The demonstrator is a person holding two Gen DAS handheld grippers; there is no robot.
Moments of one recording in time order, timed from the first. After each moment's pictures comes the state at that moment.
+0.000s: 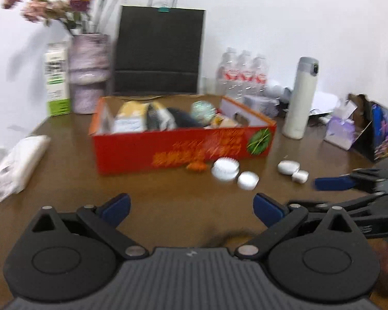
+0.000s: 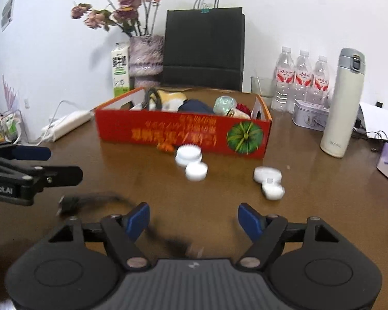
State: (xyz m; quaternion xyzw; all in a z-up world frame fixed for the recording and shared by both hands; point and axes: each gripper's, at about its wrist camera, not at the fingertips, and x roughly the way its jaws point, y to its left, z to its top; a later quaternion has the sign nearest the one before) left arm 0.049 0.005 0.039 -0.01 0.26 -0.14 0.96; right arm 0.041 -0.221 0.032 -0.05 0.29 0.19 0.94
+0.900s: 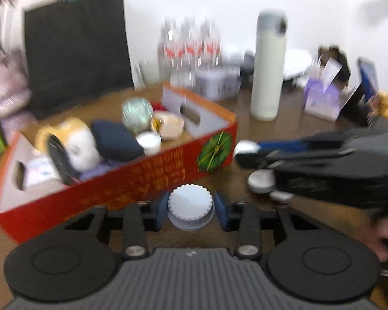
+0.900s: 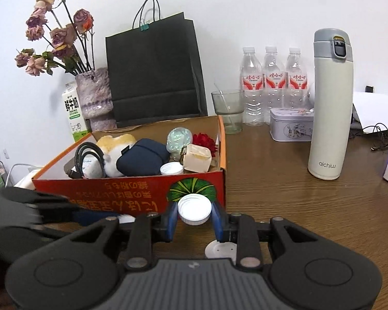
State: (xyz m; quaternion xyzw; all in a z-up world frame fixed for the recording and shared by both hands) left arm 0.124 -0.086 0.044 0.08 0.29 -0.20 0.93; right arm 0.140 -0.265 0.036 0.03 0.26 0.16 0.95
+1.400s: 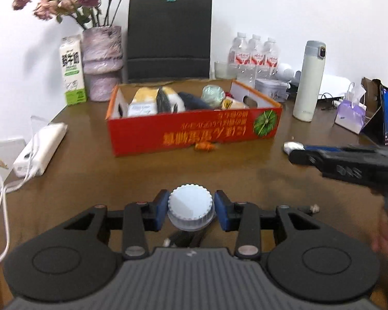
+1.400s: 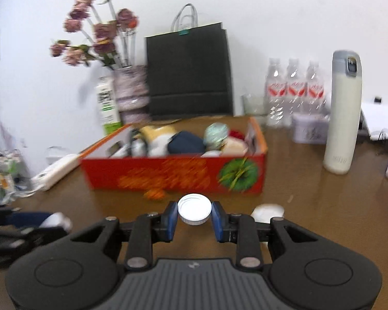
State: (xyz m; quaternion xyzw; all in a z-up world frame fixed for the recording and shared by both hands) left arm -0.001 0.005 0.036 0.01 0.29 -0.08 0.95; right arm 0.035 -0.233 0.044 0.02 0.25 0.19 0.95
